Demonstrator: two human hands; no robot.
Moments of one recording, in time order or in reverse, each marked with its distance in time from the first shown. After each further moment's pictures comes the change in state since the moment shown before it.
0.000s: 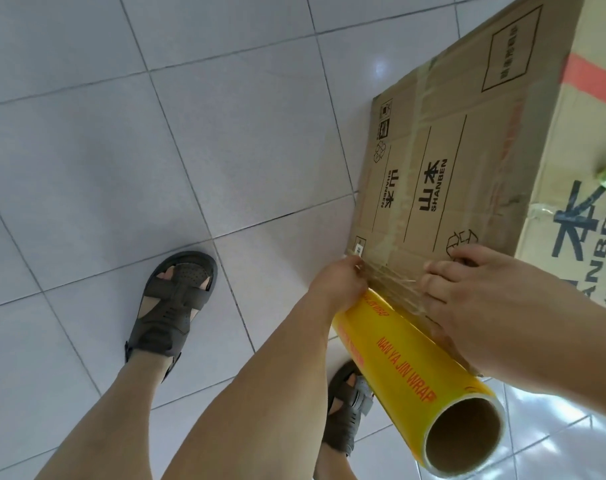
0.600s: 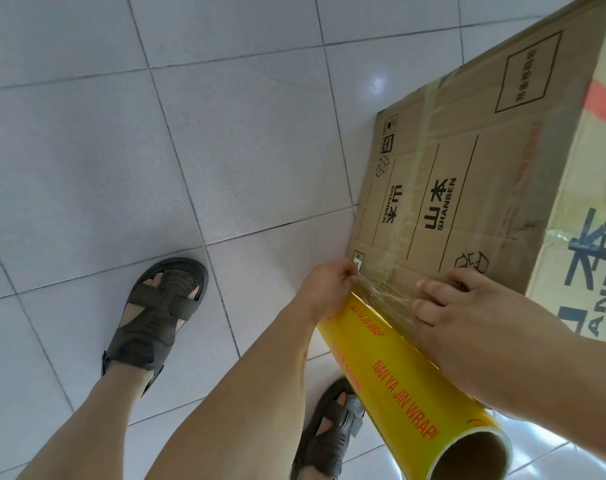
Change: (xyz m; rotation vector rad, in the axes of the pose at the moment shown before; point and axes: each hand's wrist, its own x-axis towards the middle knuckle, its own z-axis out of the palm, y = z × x) left_hand 0.016 -0.019 -0.010 -0.100 0.120 0.136; right_hand 0.014 -0.008 -0.011 0.006 -0.204 0.013
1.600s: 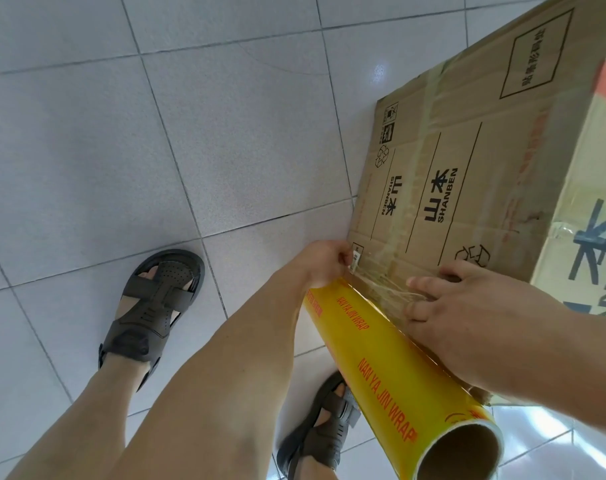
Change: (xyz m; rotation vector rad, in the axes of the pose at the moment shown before) left_hand 0.038 -0.008 -0.019 0.245 -0.116 0.054; right_hand 0.009 0.010 0.002 0.045 -0.018 -0.100
